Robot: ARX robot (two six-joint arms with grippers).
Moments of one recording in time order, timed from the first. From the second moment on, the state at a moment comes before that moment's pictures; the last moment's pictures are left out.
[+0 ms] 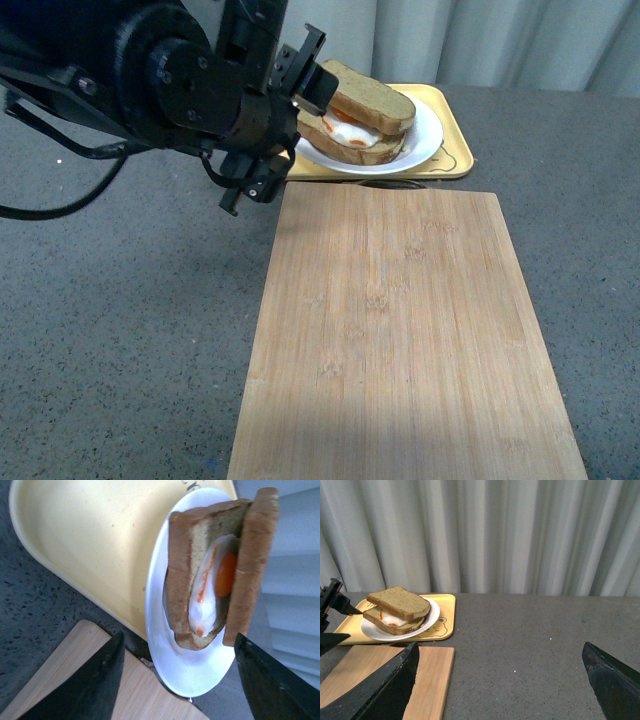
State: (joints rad) left arm -0.41 2.25 1.29 0.38 -0.11 -1.25; right arm 0.00 0.00 0.00 0.00 0.00 0.00
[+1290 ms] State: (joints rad) left arm -0.08 1.05 0.07 0.96 -0.08 -0.01; right arm 0.00 0.00 0.00 0.00 0.00 0.00
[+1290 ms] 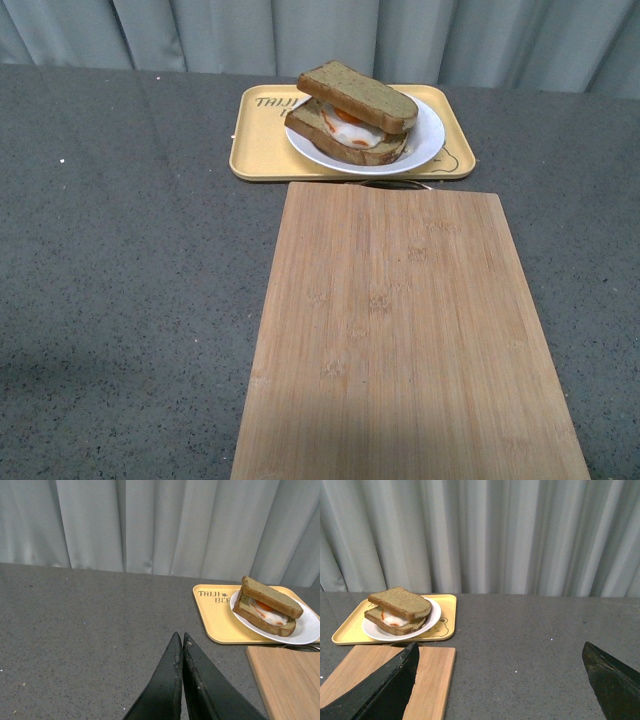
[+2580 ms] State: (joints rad) left arm 0.00 0.20 0.02 0.20 0.00 -0.01; right arm 0.00 0.00 0.00 0.00 0.00 0.00
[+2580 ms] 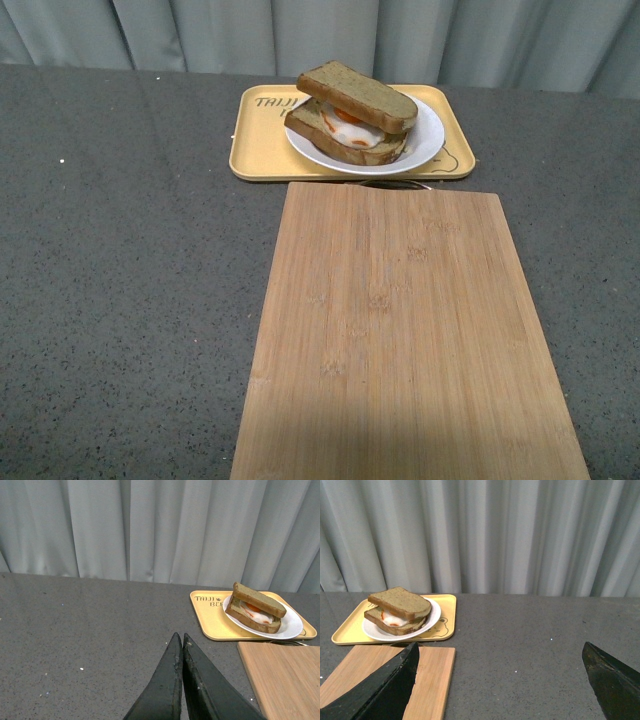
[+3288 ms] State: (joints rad) left arm 0.00 0.00 0.02 0.00 0.00 -0.01; right arm 0.00 0.00 0.00 0.00 0.00 0.00
